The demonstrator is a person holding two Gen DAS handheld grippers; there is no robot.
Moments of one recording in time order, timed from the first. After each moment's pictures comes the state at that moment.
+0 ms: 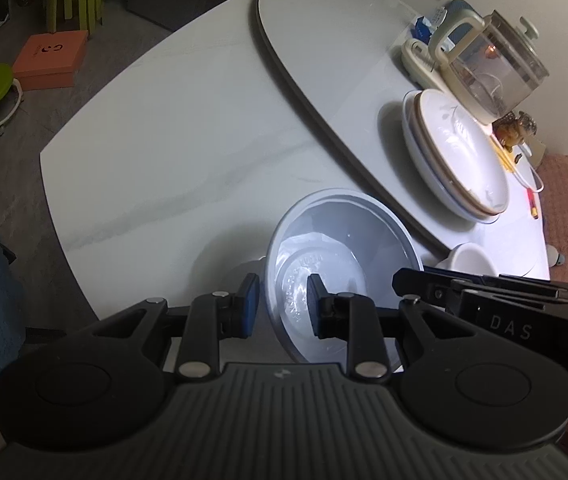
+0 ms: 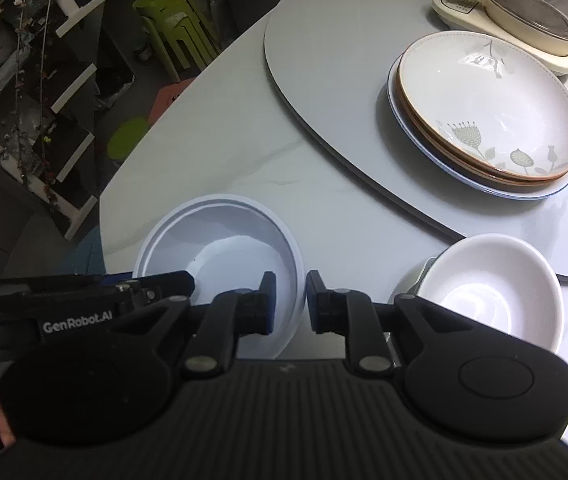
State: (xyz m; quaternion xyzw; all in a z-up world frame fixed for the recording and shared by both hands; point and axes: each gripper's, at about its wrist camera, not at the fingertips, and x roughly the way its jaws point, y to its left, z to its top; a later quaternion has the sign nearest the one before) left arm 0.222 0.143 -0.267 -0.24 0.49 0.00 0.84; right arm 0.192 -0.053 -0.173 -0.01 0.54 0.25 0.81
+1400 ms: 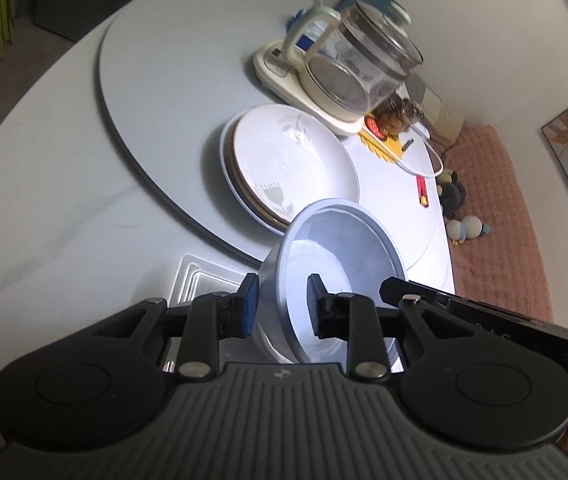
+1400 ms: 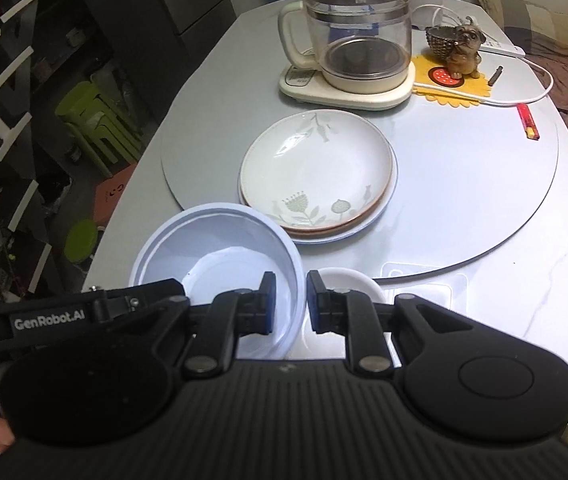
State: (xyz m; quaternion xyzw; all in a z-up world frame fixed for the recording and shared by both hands) left arm 0.265 0.048 -0.165 -0.23 0.49 -0.12 0.83; right arm 0.196 -0.167 -0.088 0.08 0.50 0.11 0.86
